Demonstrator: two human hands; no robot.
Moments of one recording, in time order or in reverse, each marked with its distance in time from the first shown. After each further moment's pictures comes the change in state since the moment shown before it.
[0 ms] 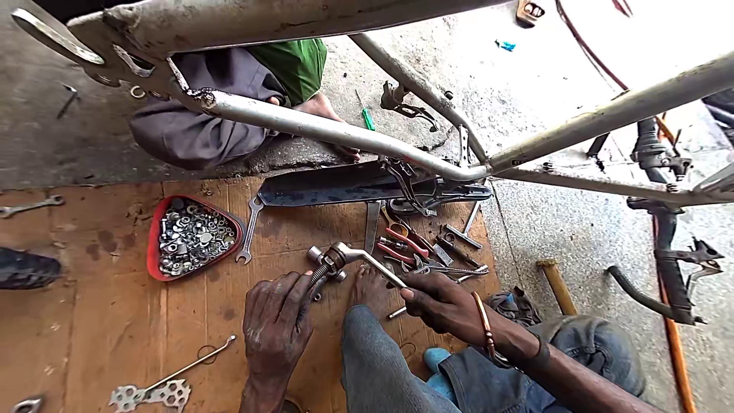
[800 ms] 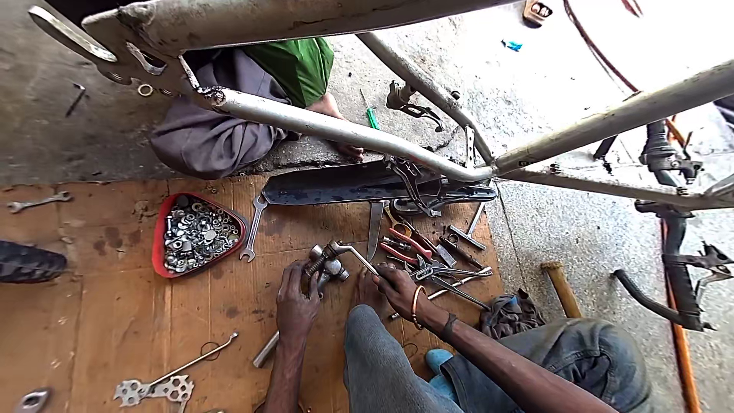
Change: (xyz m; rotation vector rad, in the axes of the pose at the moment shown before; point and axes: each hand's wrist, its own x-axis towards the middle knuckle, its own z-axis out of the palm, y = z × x) left_hand -0.064 -0.037 0.086 -0.178 -0.245 -0.524; right_hand 0.086 0.105 0.036 -0.351 0.252 -0.031
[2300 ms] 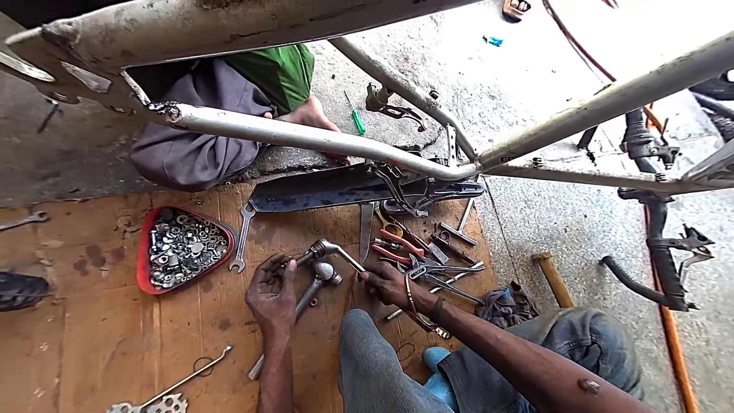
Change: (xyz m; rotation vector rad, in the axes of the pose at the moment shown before) left_hand 0.037 0.027 -0.021 -0.668 0.204 -0.165; right_hand 0.020 -0.001 -0.010 0.389 -0.232 0.112
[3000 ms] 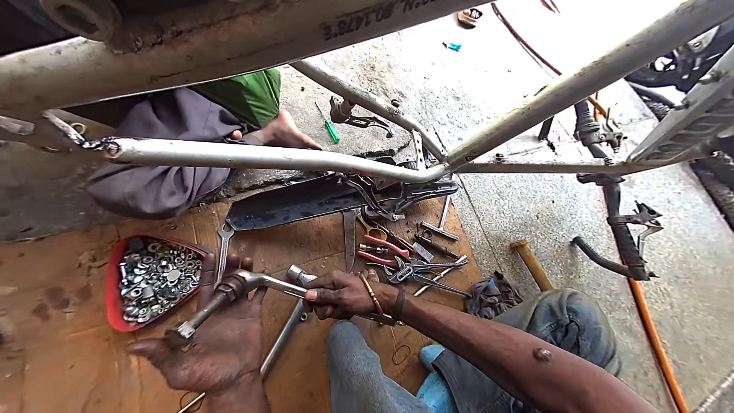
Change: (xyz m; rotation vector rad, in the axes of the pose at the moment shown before) left_hand 0.026 0.070 -0.025 -0.929 -0.154 -0.248; right_hand 0.016 -0.091 0.034 0.213 -0.365 -0.206
